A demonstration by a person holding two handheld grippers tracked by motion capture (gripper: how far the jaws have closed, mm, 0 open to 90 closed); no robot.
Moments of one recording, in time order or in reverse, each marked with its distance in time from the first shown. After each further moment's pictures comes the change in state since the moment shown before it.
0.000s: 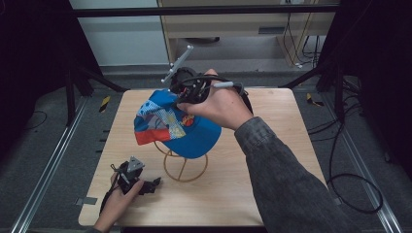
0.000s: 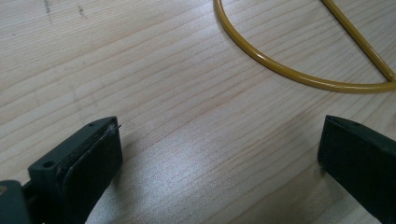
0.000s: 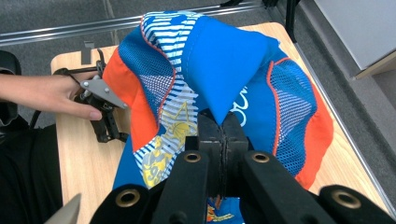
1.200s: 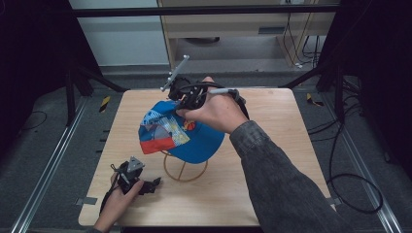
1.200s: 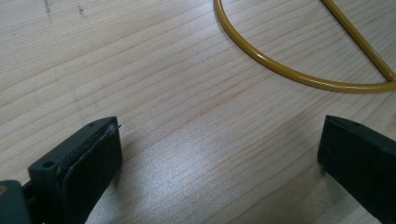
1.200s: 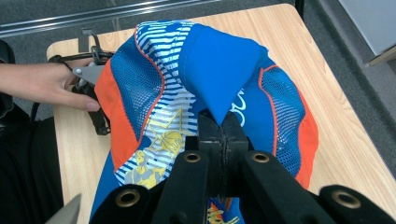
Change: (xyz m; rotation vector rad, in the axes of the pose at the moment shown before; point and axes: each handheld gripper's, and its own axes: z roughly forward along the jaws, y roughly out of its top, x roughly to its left) left arm 0.000 0.000 0.000 0.000 0.000 0.000; right arm 0.000 -0.009 0.023 0.051 0.023 0.021
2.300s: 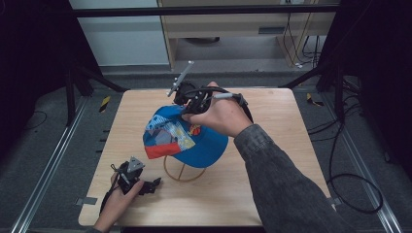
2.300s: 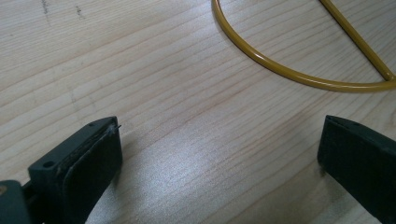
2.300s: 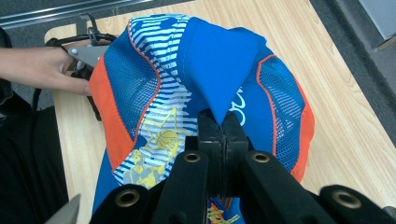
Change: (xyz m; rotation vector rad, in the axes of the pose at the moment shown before) left arm 0.000 0.000 0.000 0.000 -0.004 0.004; right arm -0.001 -0.016 0.004 0.036 0.009 0.025
